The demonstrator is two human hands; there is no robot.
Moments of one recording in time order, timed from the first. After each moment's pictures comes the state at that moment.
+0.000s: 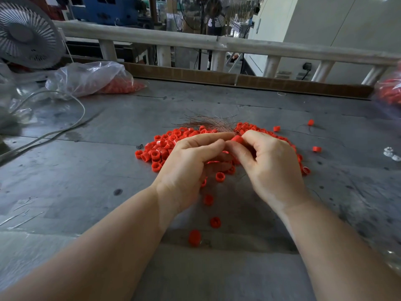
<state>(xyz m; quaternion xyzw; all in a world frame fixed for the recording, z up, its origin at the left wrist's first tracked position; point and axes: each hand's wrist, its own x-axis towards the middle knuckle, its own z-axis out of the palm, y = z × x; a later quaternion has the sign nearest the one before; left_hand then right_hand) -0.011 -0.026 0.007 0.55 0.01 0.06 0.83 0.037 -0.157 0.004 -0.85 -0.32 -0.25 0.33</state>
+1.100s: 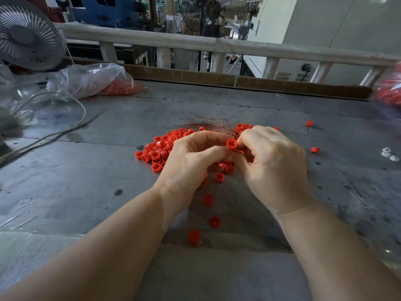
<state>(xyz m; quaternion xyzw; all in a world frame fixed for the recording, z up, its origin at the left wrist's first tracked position) -0.011 -0.024 0.003 0.65 -0.01 0.12 0.75 0.027 -0.158 0.012 -0.84 -0.33 -0.39 0.20</state>
